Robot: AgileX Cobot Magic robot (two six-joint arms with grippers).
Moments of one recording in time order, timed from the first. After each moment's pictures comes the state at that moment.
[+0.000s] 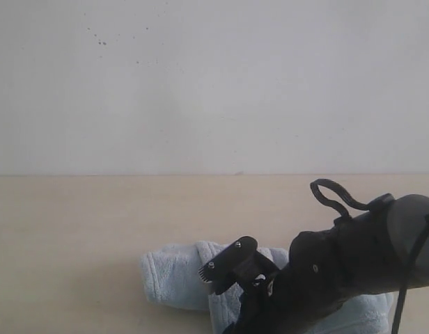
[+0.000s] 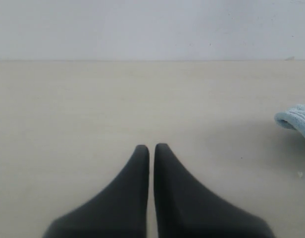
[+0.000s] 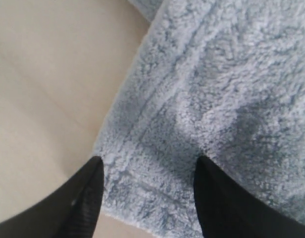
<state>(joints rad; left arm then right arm) -0.03 0.00 0.00 0.13 0.32 -0.14 0.71 1.85 -0.90 0.30 0.28 -0.39</state>
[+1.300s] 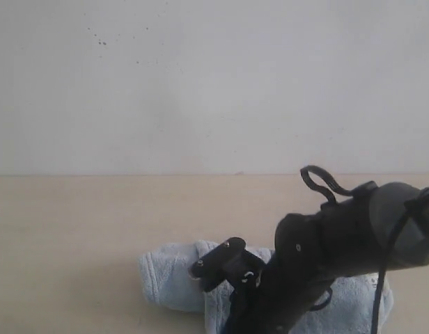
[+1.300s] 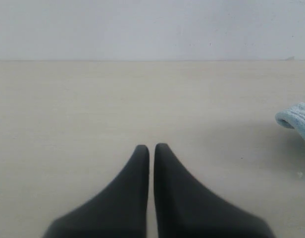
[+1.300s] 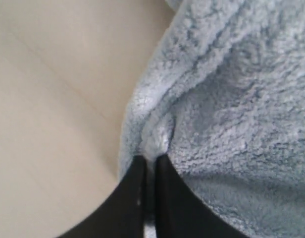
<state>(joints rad) -0.03 0.00 0.00 0.13 0.32 -0.14 0.71 1.88 -0.98 0.36 0.44 -0.45</state>
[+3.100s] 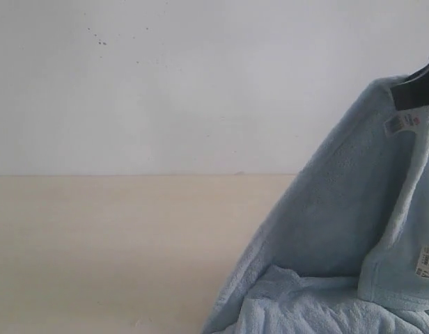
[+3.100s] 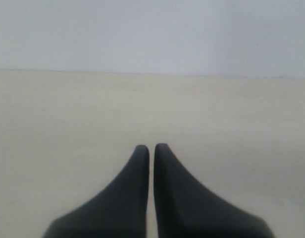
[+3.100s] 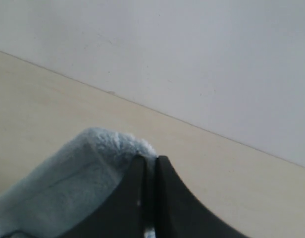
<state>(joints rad) -0.03 0.00 0.00 0.11 0.27 -0.17 0.24 1.11 -1.06 0.04 0.46 -0.24</state>
